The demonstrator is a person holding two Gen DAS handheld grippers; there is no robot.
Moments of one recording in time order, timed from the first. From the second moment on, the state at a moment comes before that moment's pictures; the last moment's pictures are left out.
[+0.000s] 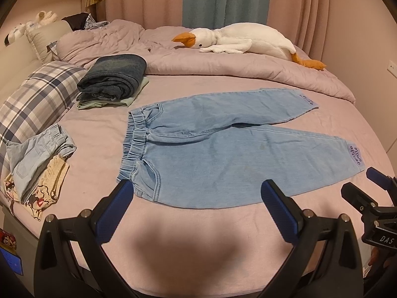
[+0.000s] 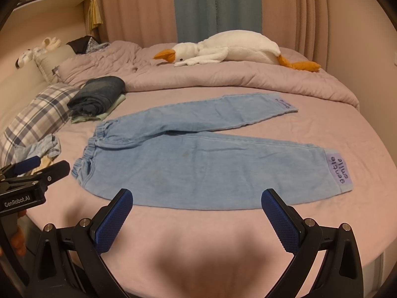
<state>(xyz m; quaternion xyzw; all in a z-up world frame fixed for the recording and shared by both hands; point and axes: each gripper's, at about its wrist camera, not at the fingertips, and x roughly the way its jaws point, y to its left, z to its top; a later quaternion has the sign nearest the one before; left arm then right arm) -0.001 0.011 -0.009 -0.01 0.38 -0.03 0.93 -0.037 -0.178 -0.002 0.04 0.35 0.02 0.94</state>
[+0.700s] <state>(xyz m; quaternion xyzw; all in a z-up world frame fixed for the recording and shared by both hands) 0.023 0.077 -0.089 -0.20 0.45 -0.04 0.87 -0.018 -0.131 -0.054 -0.08 0.35 0.07 0.93</state>
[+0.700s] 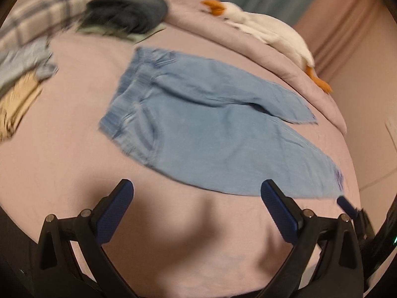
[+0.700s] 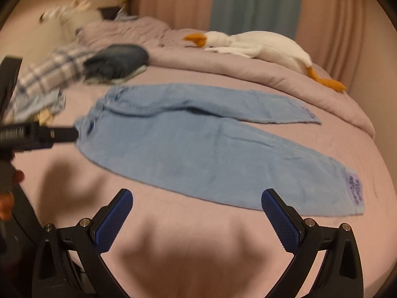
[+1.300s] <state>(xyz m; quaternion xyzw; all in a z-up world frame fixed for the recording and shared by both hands) 0.088 0.119 -0.136 -0.25 0.44 0.05 0.86 0.039 -0.059 -0.114 -0.26 0.33 0.17 0.89</state>
